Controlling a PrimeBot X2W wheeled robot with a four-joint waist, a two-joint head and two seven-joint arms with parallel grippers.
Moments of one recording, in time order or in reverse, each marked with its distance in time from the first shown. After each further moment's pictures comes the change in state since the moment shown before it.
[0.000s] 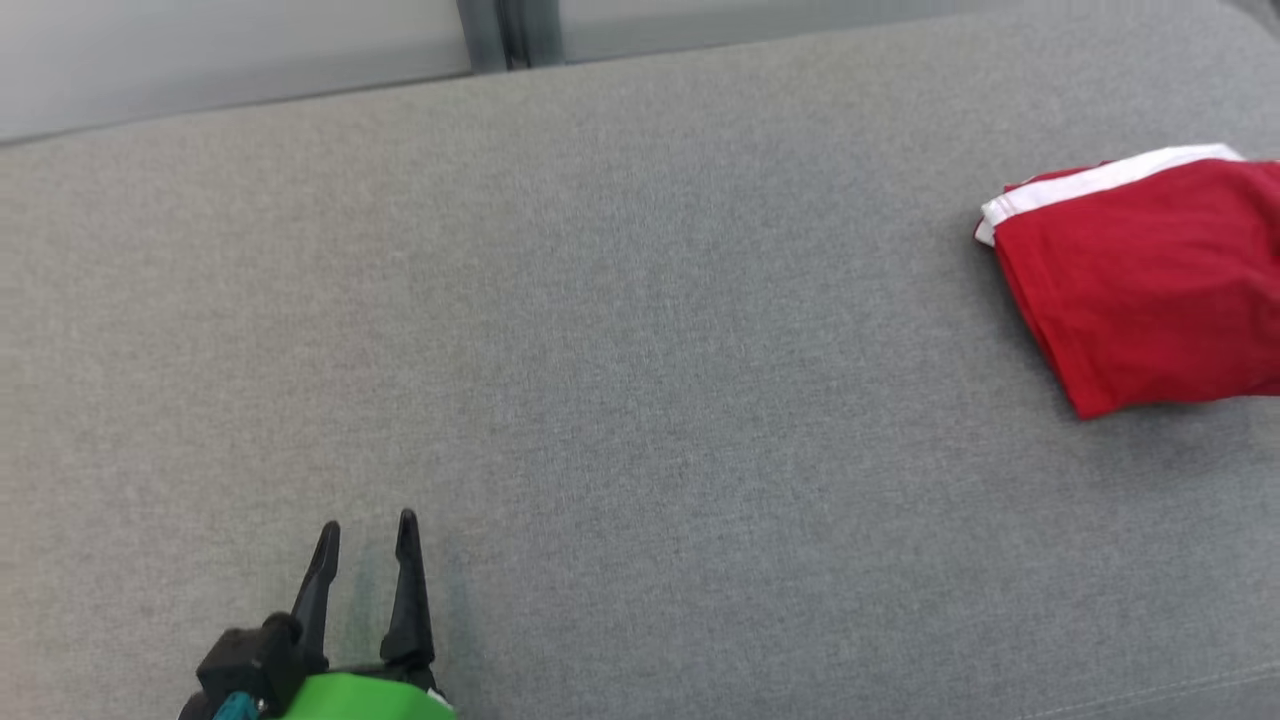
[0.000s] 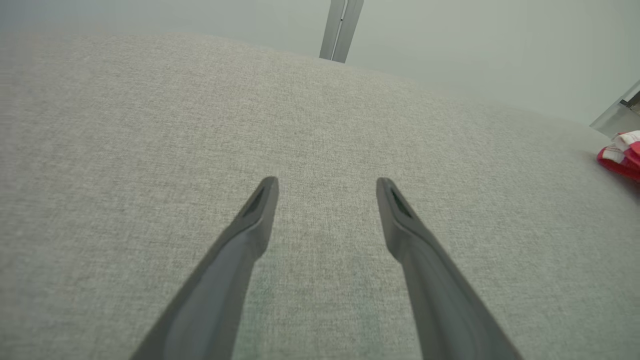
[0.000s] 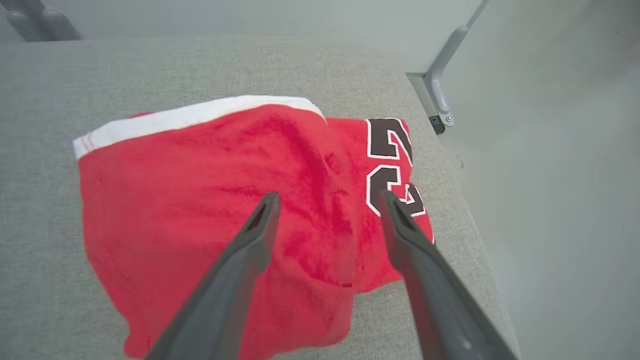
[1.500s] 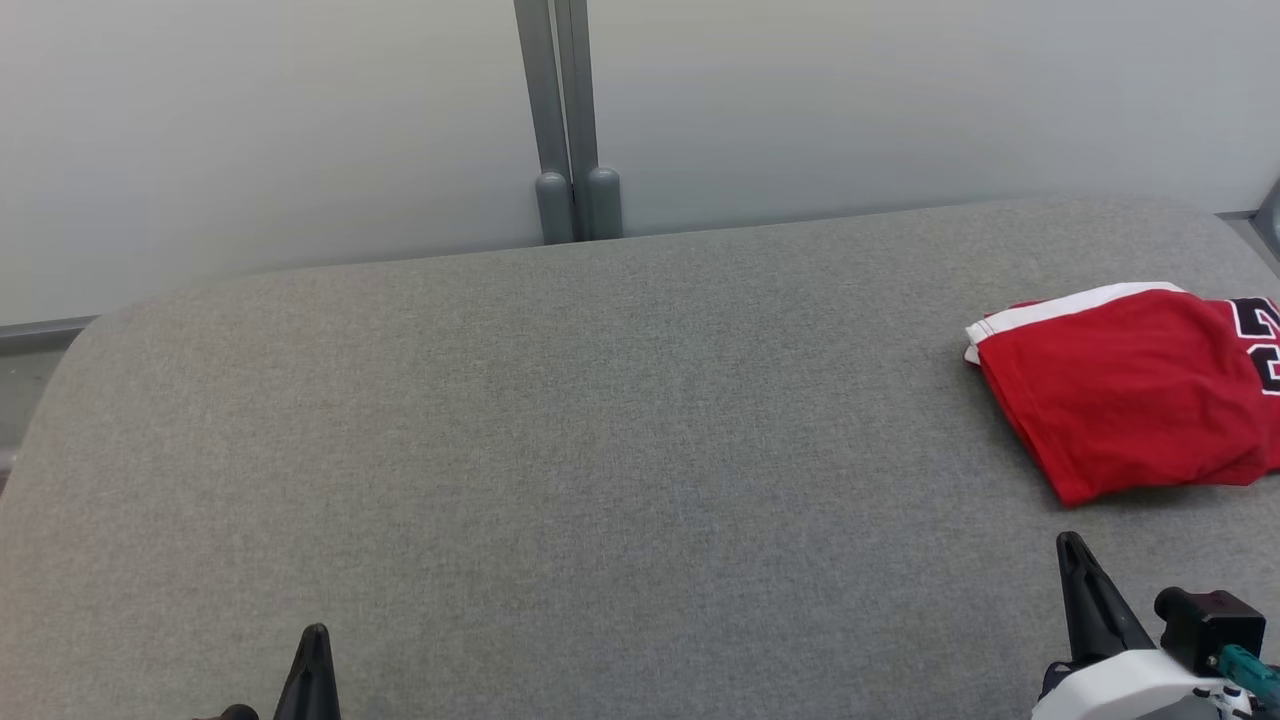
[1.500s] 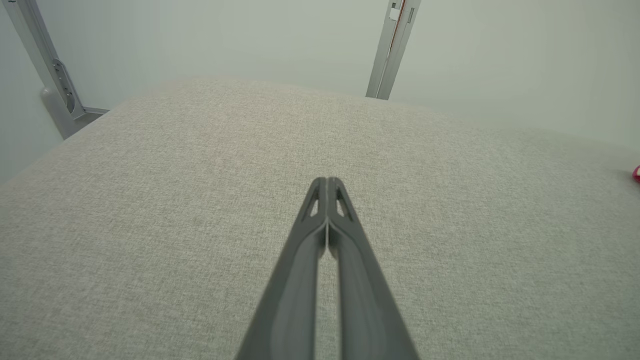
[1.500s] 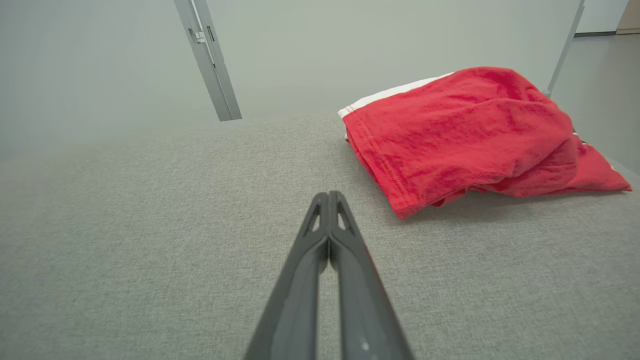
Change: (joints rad) left arm 0.142 -0.005 0.128 0.030 0.089 -0.021 0.030; right arm 0.657 0.515 -0.098 -0.297 -0.244 0.000 -0.616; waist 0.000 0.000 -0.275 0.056
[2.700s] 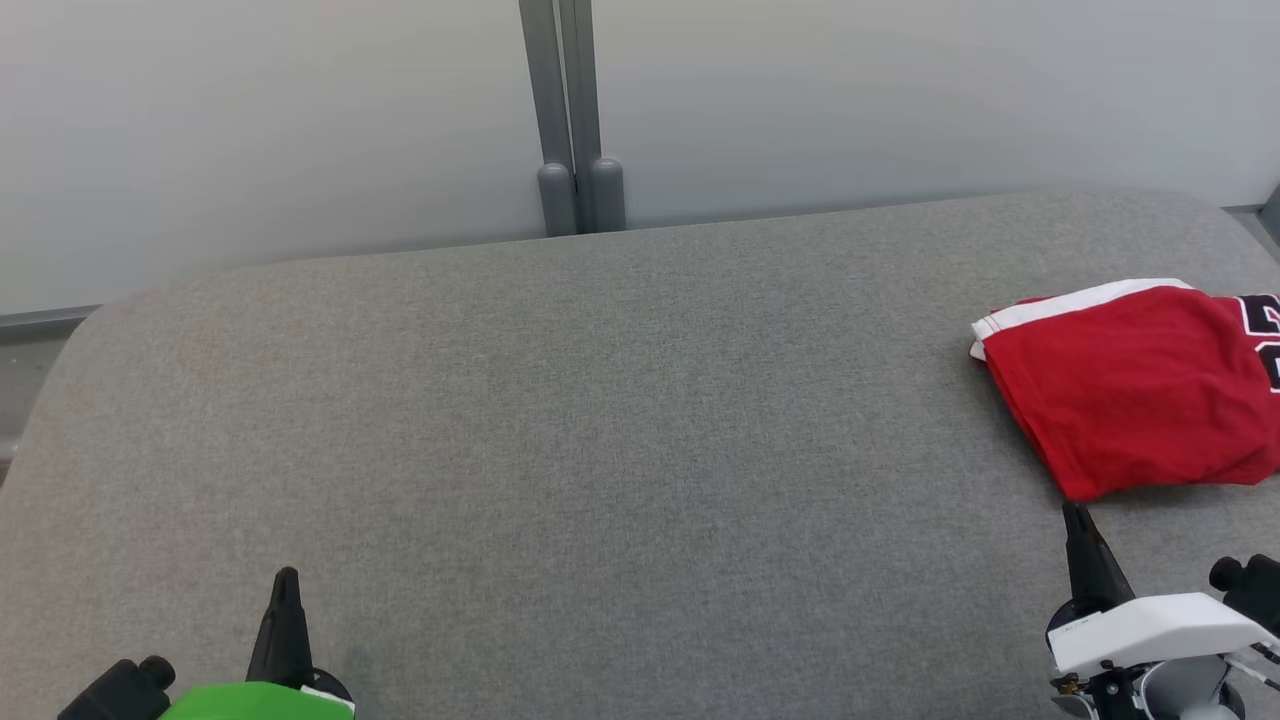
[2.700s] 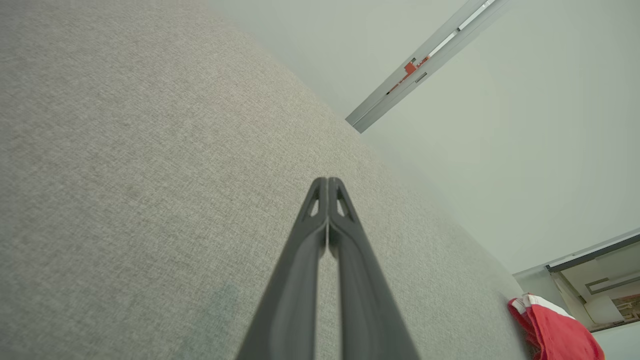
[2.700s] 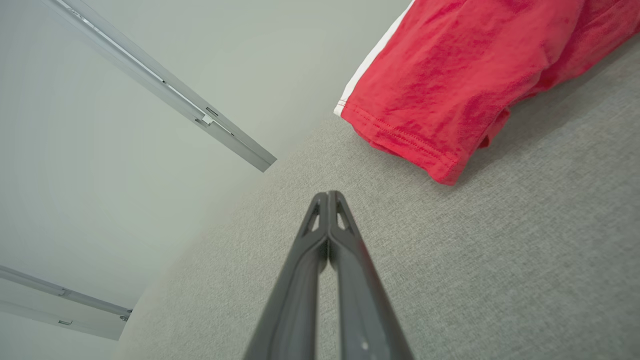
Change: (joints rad) left arm -0.119 0.000 0.048 0.021 -0.570 -0.034 0.147; right arm -0.074 0.027 -0.021 0.000 0.607 0.000 0.144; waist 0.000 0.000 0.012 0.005
